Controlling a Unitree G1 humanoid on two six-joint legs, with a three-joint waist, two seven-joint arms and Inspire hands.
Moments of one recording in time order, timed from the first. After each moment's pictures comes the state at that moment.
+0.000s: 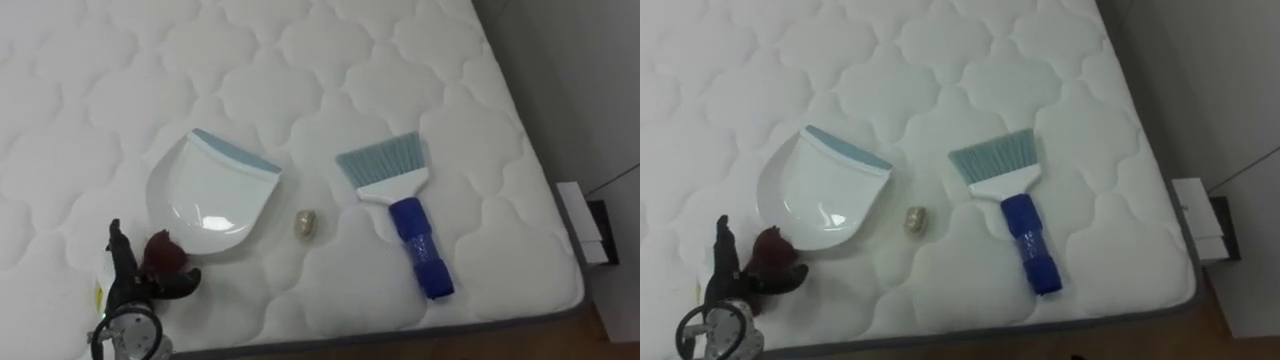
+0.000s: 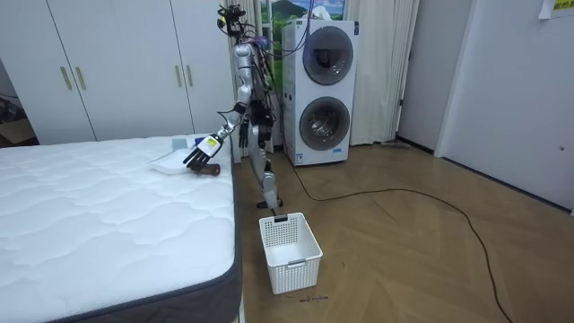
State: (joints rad) left arm -0.16 0.23 -0.06 1.01 0.07 -0.26 0.51; right arm -0.05 -0.26 0.23 1.33 0.12 -0.12 0.02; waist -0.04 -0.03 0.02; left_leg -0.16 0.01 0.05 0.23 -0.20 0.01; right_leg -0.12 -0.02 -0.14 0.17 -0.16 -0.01
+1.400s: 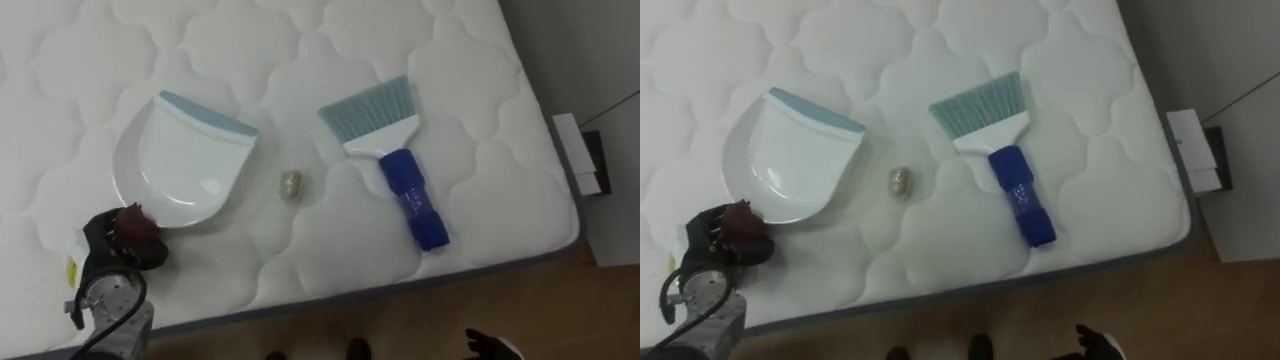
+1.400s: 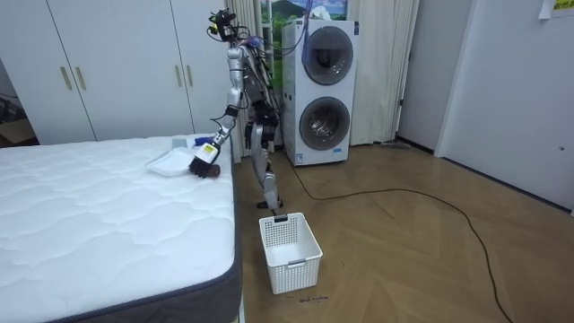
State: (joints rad) left arm -0.35 0.28 -0.03 1.24 0.01 -0.23 0.53; right arm -0.15 -0.26 0.29 1.36 0.21 -0.08 -0.06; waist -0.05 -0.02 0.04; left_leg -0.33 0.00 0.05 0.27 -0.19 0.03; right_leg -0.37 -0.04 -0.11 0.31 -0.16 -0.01
